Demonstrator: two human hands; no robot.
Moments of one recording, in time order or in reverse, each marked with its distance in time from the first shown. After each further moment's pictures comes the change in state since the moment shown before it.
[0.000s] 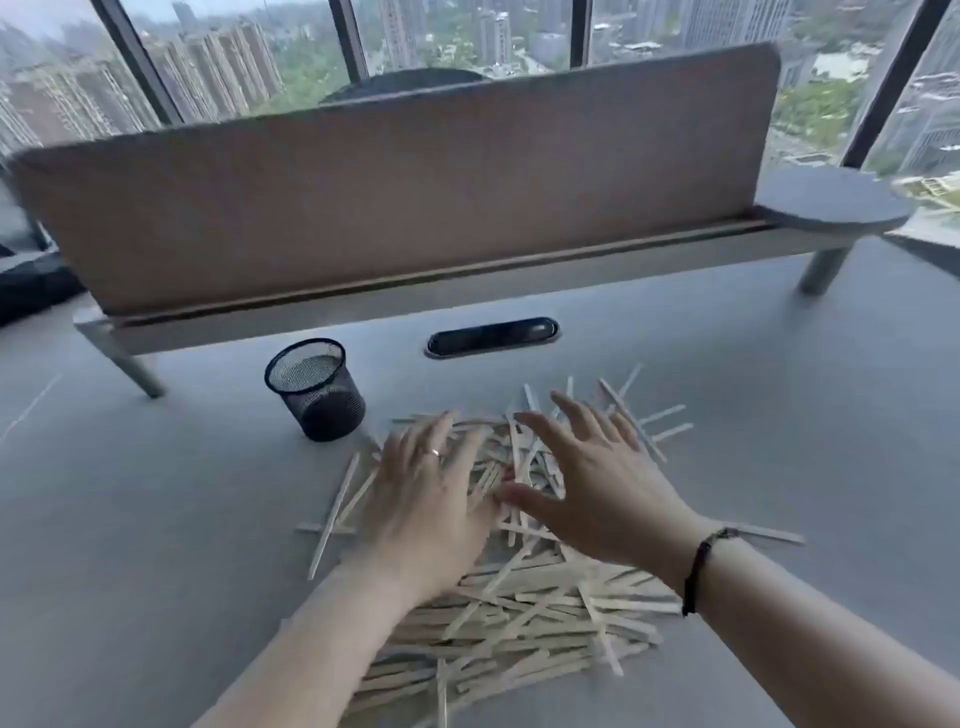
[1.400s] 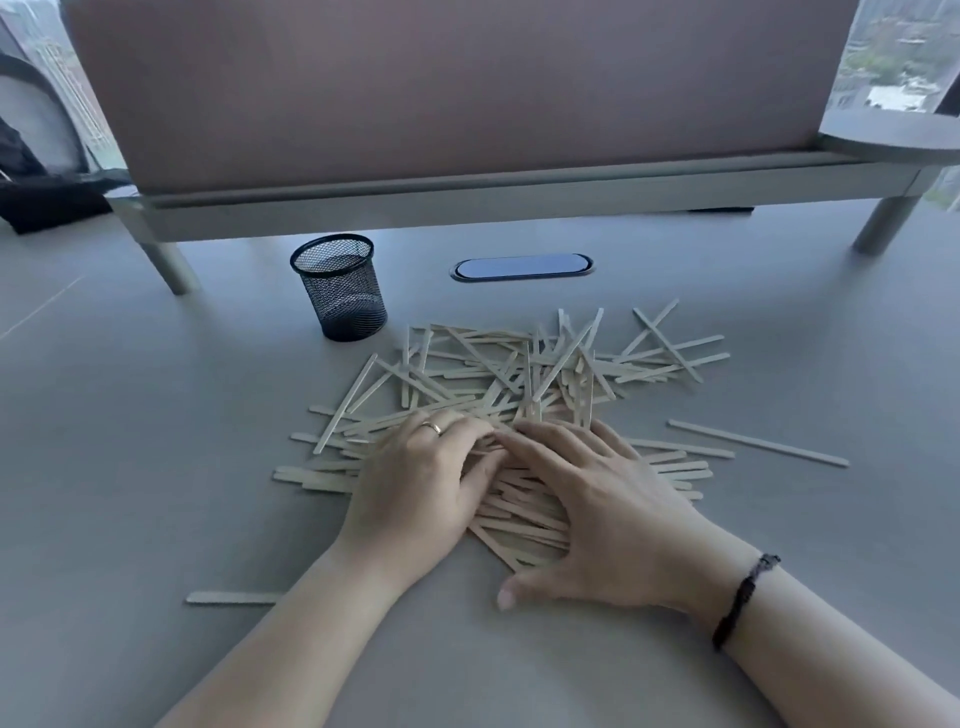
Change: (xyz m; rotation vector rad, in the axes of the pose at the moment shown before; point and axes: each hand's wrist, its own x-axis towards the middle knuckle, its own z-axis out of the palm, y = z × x) left_hand -0.057 -0.030 0.084 -0.095 0.426 0.152; right_hand -0.064 0.001 0.074 -0.061 0.002 -0.398
